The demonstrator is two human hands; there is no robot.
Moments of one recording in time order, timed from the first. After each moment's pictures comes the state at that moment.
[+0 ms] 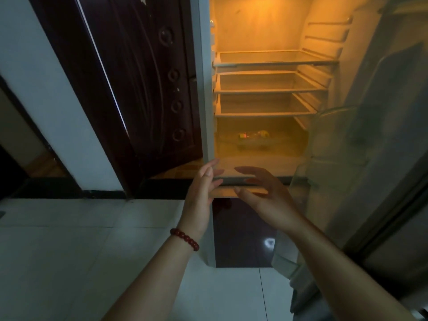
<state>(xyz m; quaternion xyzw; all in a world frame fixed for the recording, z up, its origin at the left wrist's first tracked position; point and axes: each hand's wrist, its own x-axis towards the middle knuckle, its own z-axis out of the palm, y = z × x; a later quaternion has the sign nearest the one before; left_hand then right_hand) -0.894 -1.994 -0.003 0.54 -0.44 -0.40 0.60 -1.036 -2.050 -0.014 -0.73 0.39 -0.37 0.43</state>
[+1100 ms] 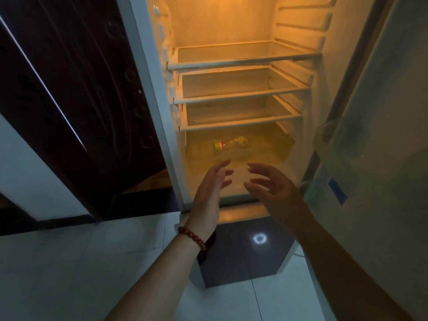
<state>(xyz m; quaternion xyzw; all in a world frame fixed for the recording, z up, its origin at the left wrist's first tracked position) -0.905 -2.166 -0.021 0.50 -0.50 -0.46 0.55 -1.053 -2.201 -0.031 -0.62 0.42 -0.48 0.47</state>
